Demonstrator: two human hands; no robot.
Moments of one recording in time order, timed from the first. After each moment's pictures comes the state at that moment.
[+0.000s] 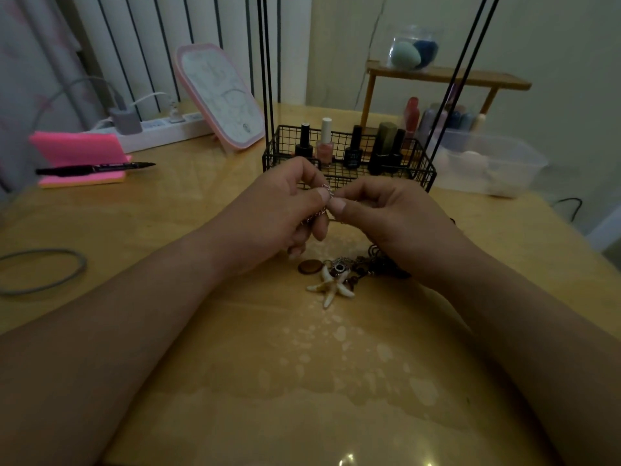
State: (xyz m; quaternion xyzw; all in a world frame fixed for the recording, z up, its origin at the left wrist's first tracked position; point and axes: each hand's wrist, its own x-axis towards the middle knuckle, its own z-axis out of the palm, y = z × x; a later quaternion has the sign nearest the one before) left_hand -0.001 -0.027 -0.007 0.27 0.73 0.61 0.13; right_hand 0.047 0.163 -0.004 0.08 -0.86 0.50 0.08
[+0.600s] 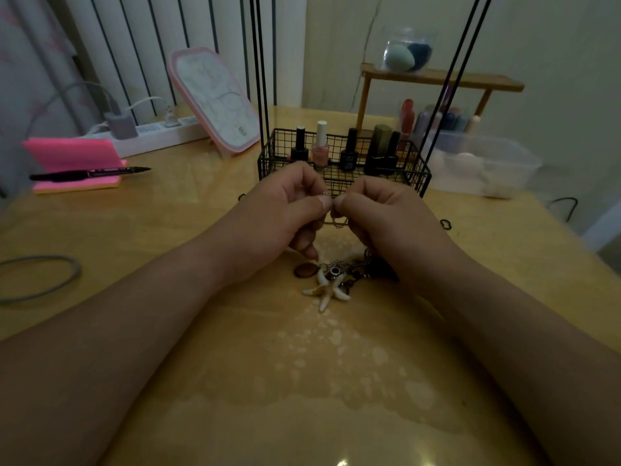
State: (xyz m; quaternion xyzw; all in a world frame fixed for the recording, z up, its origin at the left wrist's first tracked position) left_hand -0.002 -0.023 -0.012 0.30 0.73 0.61 0.10; right_hand 0.047 0.155 -0.008 0.02 -0.81 0.57 0.10
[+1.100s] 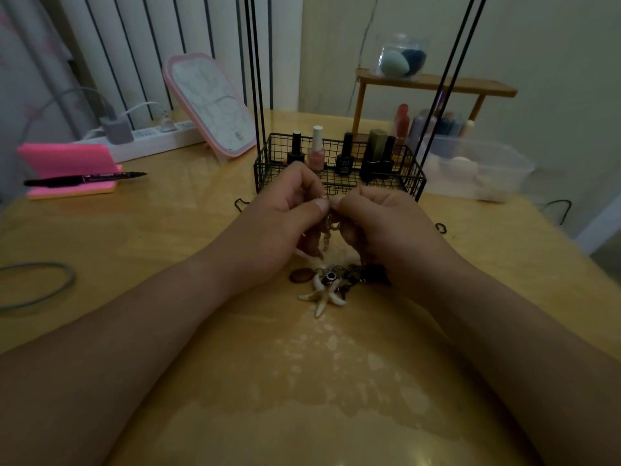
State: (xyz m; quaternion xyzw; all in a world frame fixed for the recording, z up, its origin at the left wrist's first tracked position) left_hand 0.000 -0.019 -0.015 0.30 0.74 0.59 0.05; right_hand 0.050 0.149 -0.001 -0.03 -0.77 0.63 0.05
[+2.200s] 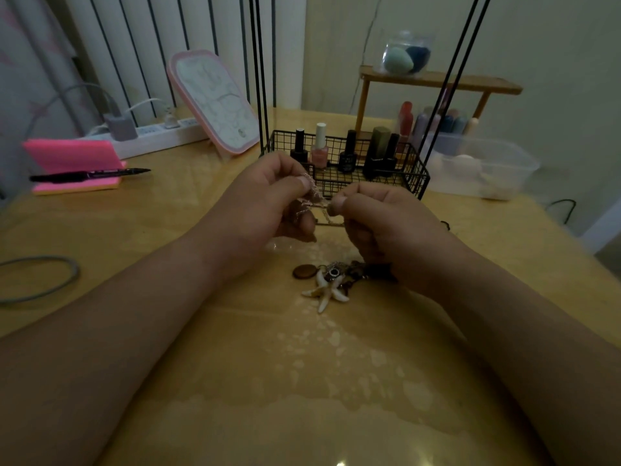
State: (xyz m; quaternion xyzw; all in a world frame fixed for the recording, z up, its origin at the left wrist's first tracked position) left_hand -0.009 -0.024 -0.007 0.21 0.69 0.69 0.08; right_hand 0.049 0.160 0.000 0.02 -0.77 0.64 -0.01
